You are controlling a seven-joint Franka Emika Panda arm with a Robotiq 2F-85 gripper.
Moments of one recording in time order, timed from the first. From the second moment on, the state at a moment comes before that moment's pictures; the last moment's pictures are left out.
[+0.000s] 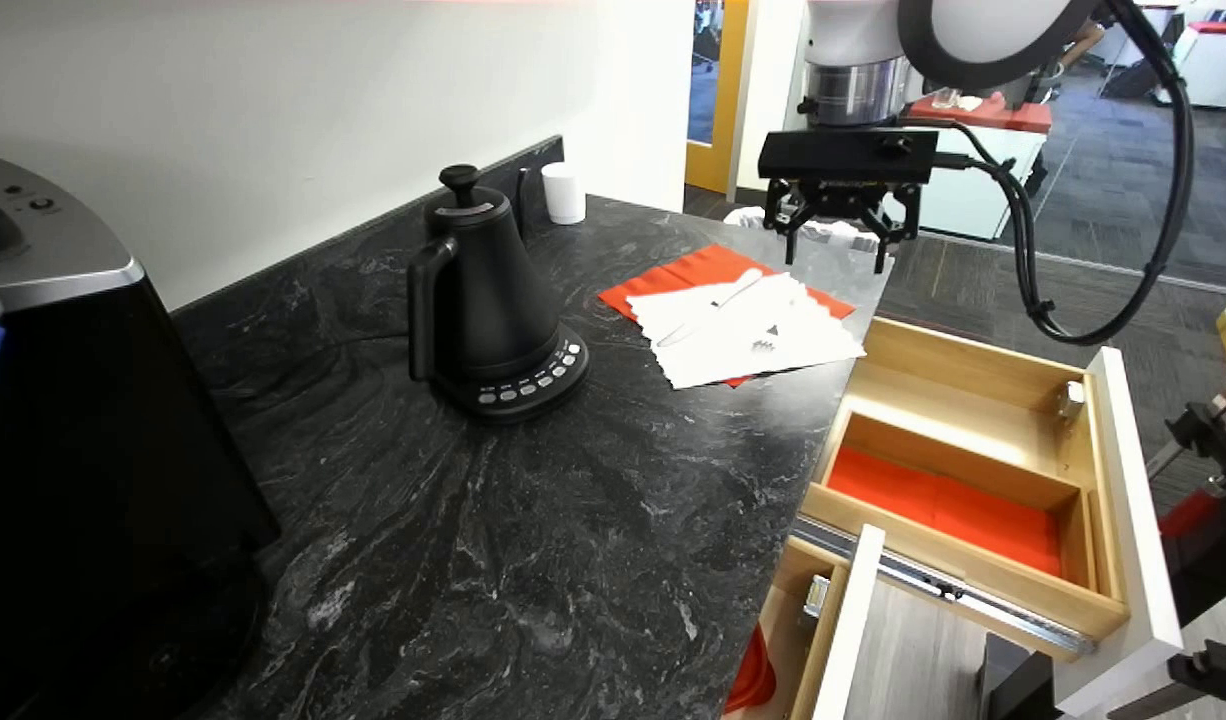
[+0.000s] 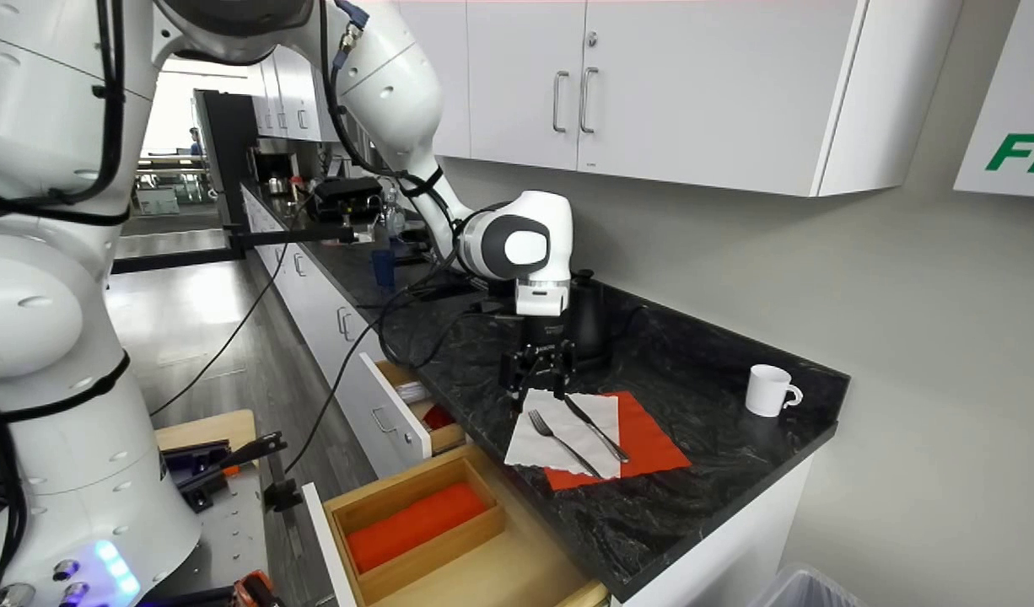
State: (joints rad) arm 0.10 0.40 -0.15 -2.13 -0.15 2.46 1.55
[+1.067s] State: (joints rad) arm 0.11 0.62 -0.19 -1.92 -0.04 2.45 1.80
